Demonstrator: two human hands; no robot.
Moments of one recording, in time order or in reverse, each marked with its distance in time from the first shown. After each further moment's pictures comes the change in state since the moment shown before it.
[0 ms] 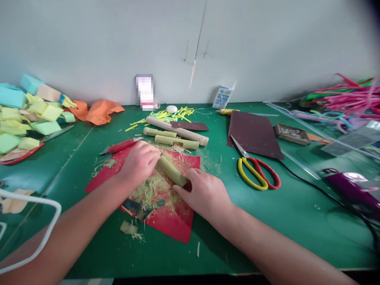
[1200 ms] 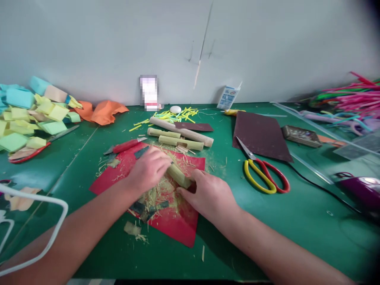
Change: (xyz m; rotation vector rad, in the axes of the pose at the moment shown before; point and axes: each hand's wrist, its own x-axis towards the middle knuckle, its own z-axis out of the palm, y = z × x) left_hand 0.002 0.000 0.001 -0.046 -0.029 0.014; right_hand 0.002 -0.001 -0.003 0.062 -0.056 0.069
